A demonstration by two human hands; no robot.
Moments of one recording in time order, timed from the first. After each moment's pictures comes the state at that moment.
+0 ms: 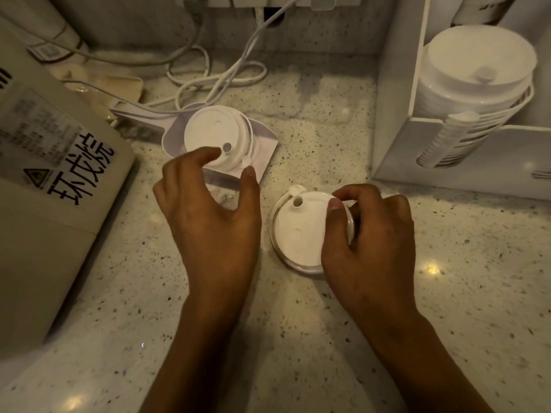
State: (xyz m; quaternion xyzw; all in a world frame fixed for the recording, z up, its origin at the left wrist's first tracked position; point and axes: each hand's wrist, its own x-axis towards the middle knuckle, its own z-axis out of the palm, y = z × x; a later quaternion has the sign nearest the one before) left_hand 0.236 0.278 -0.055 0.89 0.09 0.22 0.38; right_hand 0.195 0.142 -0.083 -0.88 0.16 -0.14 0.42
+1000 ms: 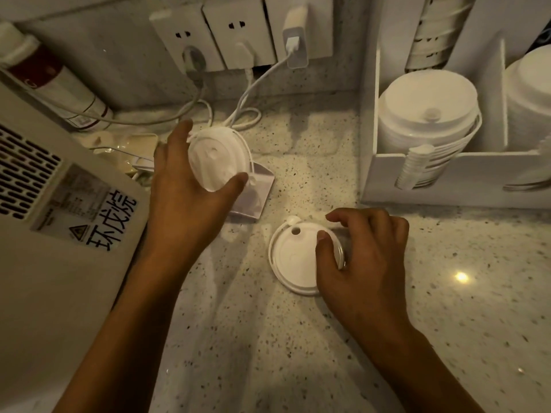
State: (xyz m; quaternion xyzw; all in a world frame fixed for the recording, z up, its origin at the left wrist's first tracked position) left_hand 0.298 0.310 -0.007 0.94 0.02 0.08 0.33; right_hand 0.196 0.139 -0.085 -0.88 0.15 -0.16 0.42
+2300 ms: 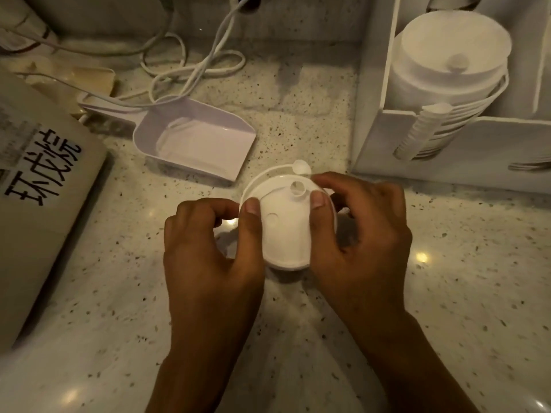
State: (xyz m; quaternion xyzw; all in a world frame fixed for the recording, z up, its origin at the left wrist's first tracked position) left_hand 0.194 0.260 -0.053 0.91 0.09 0.12 0.39; right_hand 0.193 0.132 -0.082 -0.85 0.07 -0.27 0.45
